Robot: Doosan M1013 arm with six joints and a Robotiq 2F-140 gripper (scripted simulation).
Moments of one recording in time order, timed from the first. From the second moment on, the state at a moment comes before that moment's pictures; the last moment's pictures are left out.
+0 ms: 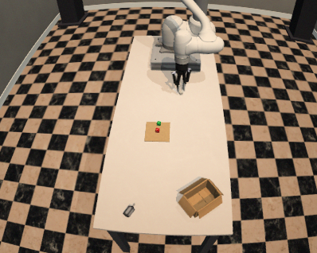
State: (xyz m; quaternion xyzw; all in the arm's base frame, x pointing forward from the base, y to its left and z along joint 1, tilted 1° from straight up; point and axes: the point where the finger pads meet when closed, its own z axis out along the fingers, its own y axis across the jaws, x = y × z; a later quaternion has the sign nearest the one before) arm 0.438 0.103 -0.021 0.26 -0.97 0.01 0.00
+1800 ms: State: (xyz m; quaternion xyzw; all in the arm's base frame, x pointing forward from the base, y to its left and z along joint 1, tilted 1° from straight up) arm 0.438 0.103 -0.047 0.26 -0.97 0.01 0.00
